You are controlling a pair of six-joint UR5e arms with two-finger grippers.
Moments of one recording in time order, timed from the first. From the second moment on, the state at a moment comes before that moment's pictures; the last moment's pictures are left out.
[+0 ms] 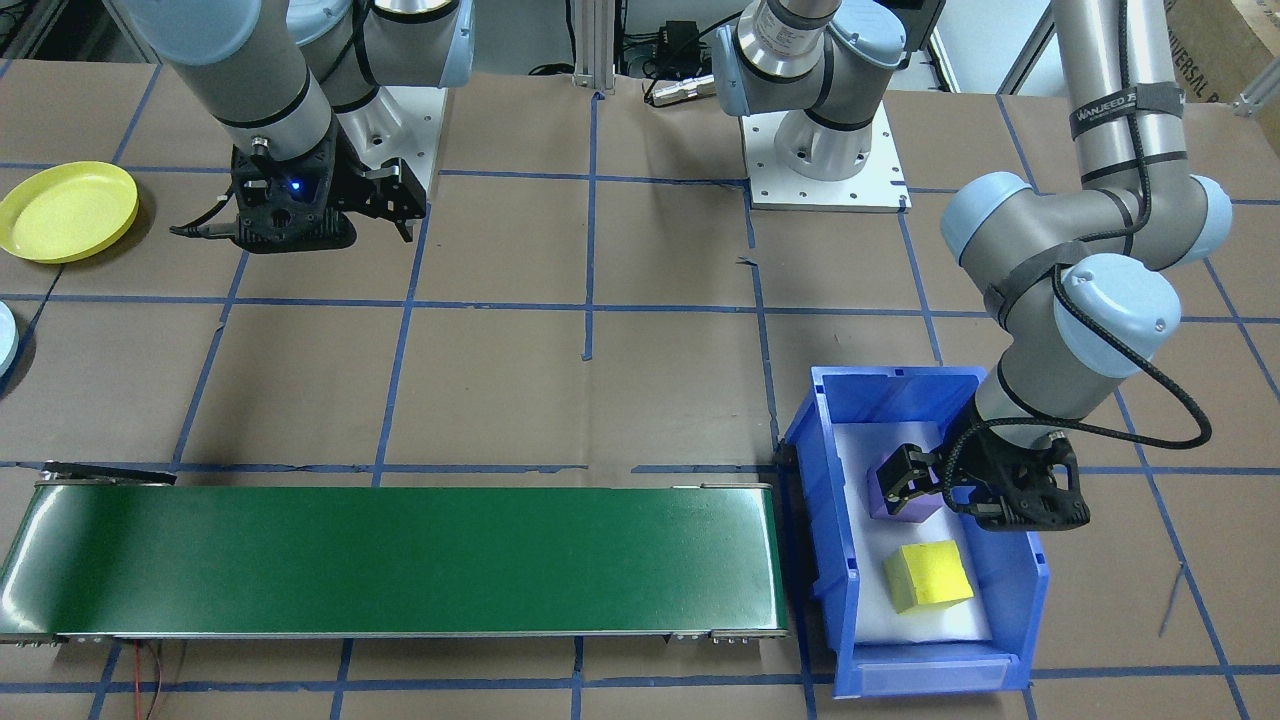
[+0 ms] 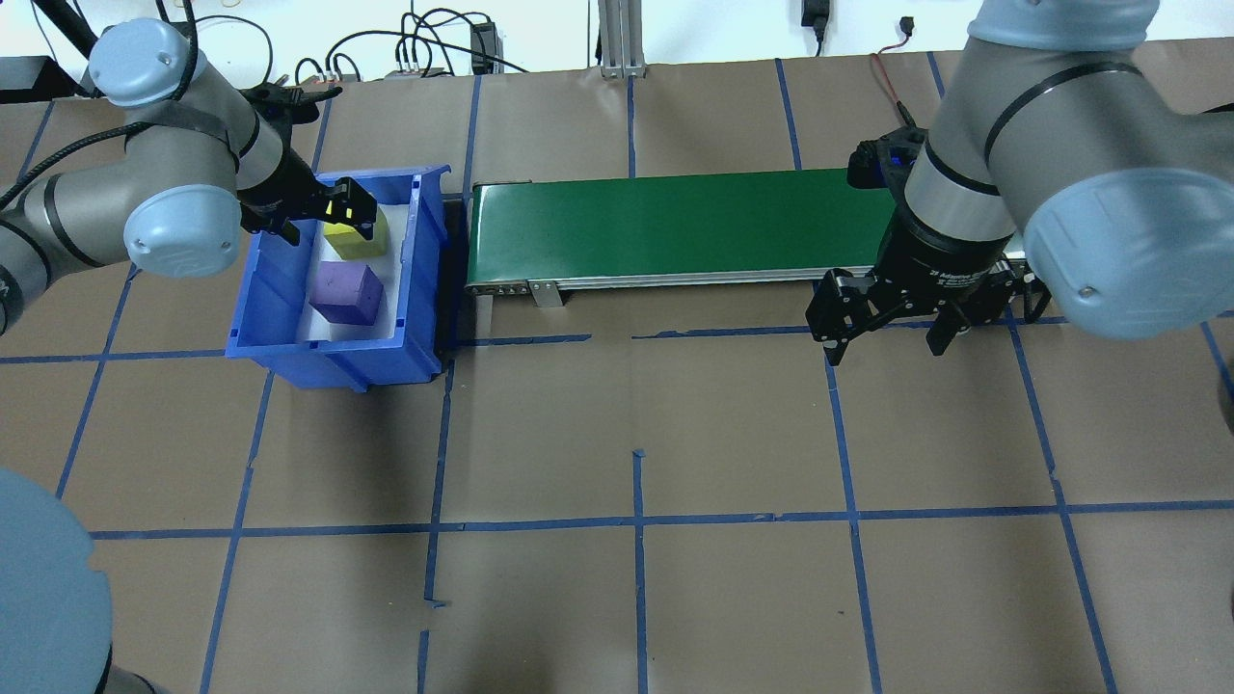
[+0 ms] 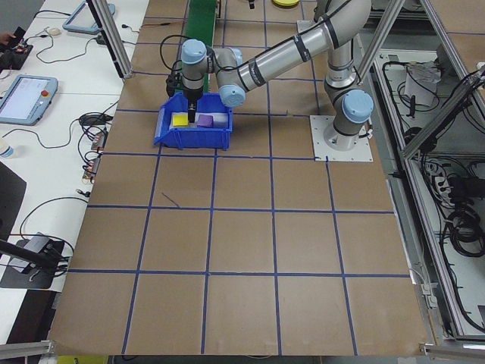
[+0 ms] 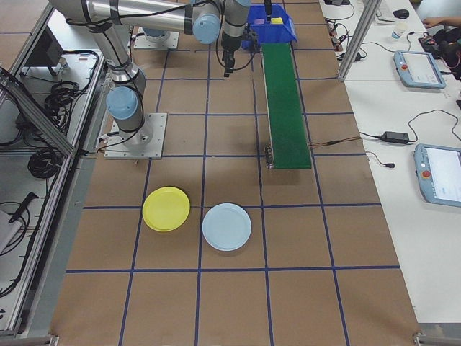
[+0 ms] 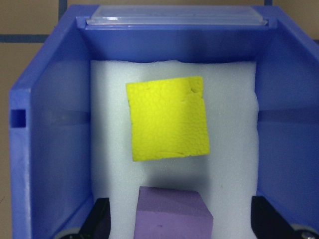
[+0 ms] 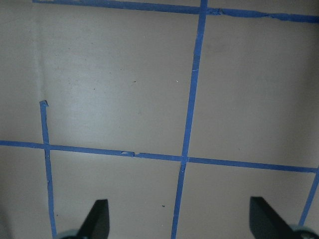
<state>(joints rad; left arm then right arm) -1.37 -1.93 -1.73 -0.93 1.51 0.18 1.59 -1.64 1.80 -1.57 -1.53 -0.08</state>
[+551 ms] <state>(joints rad) -1.37 -1.95 -1.77 -0.93 1.51 0.24 1.59 -1.64 1.80 -1.57 -1.53 -0.08</state>
